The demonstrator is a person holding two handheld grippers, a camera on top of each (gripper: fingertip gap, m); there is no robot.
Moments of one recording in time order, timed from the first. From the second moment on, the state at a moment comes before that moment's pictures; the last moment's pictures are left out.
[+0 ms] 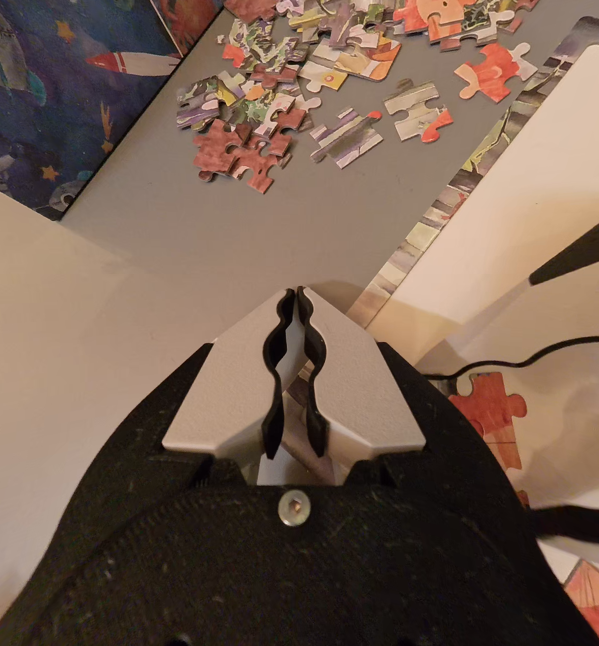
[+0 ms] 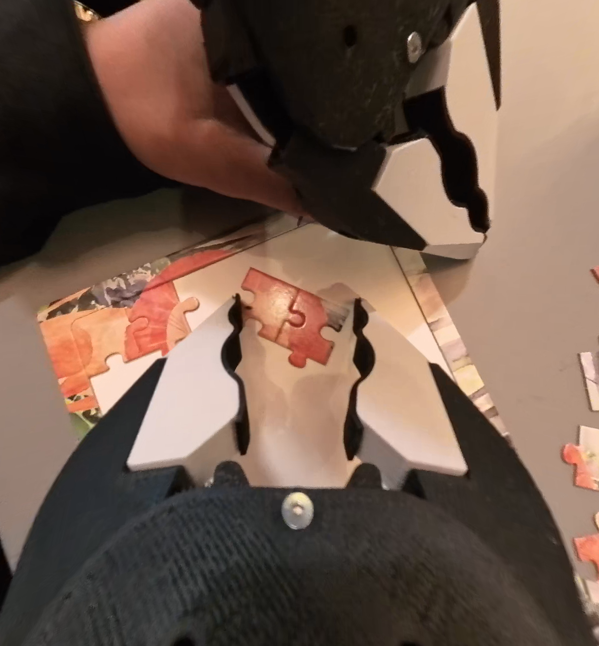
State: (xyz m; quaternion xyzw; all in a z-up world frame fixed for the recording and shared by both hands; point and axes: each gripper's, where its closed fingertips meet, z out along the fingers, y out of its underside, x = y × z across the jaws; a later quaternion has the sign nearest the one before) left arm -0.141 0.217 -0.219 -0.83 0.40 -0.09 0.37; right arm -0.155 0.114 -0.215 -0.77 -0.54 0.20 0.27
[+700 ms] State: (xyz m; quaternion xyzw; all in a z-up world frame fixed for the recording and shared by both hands) left arm -0.141 0.218 -0.219 -0.83 0.40 -0.09 0.38; right arm -0.145 0.105 -0.213 -0.78 -0.50 0.21 0.32
